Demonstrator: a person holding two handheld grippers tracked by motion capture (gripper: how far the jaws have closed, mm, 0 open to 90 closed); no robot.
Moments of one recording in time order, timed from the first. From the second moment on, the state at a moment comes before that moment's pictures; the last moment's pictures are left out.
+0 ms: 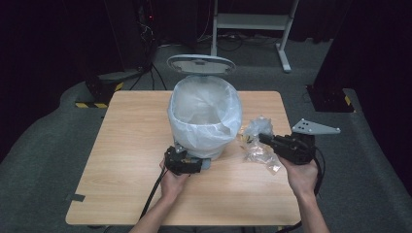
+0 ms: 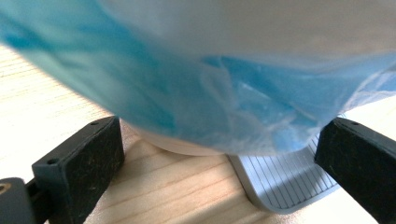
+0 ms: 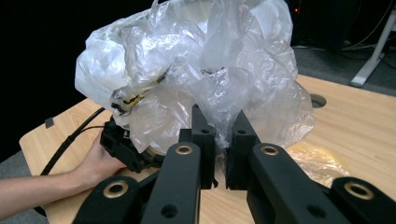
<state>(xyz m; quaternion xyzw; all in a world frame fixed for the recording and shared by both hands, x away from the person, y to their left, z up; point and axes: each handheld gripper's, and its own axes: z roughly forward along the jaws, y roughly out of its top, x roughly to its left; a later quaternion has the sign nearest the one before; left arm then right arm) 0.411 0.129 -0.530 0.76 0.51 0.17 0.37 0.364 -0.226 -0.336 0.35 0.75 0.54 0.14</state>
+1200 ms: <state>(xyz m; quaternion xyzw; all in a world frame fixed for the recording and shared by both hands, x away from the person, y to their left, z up) 0.411 0.129 -0.530 0.76 0.51 0.17 0.37 0.397 -0.202 -0.289 0.33 0.76 0.55 0.16</state>
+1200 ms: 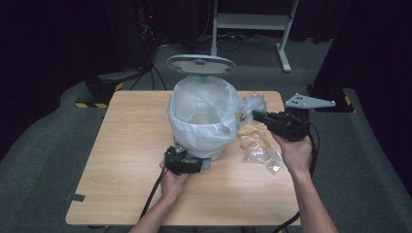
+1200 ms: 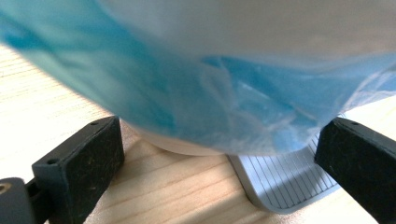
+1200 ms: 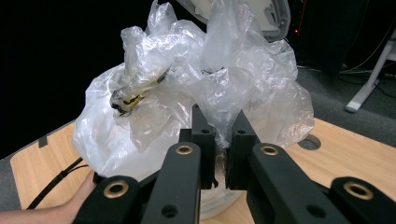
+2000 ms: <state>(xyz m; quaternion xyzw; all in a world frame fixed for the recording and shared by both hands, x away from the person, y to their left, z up) 0.411 0.130 -0.530 0.76 0.51 0.17 0.37 0.432 -0.150 -0.275 0.30 0.78 0.54 0.14</state>
